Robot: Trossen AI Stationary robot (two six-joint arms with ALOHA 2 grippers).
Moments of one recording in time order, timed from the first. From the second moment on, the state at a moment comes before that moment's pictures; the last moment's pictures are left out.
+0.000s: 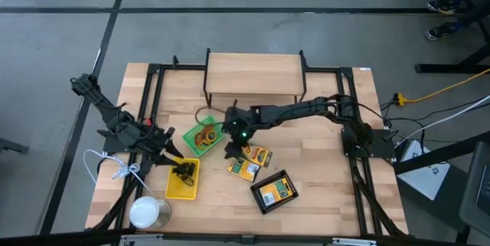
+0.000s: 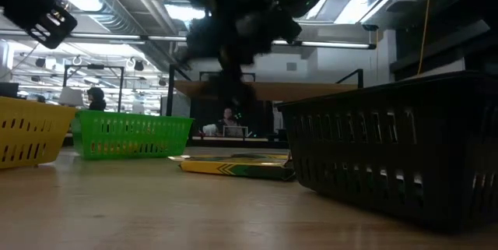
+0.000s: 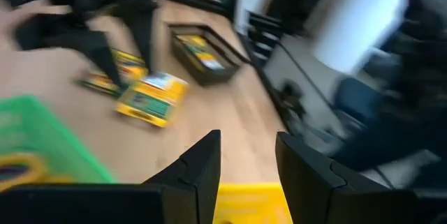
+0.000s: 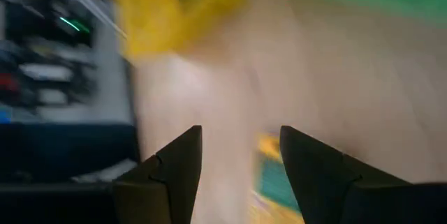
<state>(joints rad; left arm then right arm) -0.73 0.36 0.28 -0.22 -0.33 -0.48 0.00 2.14 1.57 -0.25 -0.58 0.65</state>
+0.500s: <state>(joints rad) -0.73 0.36 0.28 0.20 -0.85 -0.49 0.00 1.76 1.57 -0.11 -0.23 0.75</state>
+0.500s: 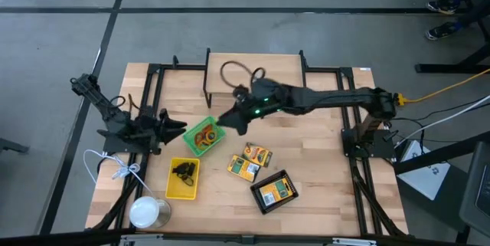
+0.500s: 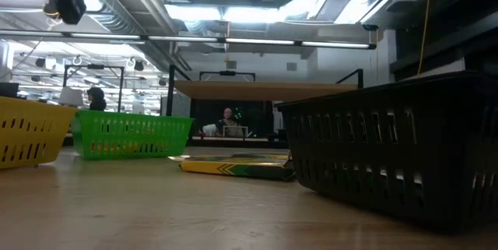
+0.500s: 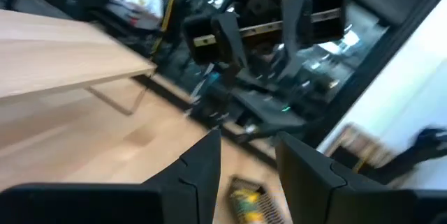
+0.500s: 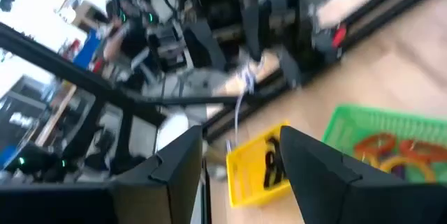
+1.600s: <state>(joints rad) -0.45 1.20 0.62 0.14 -0.22 -1.27 0.00 1.50 1.57 -0.29 -0.26 0.52</state>
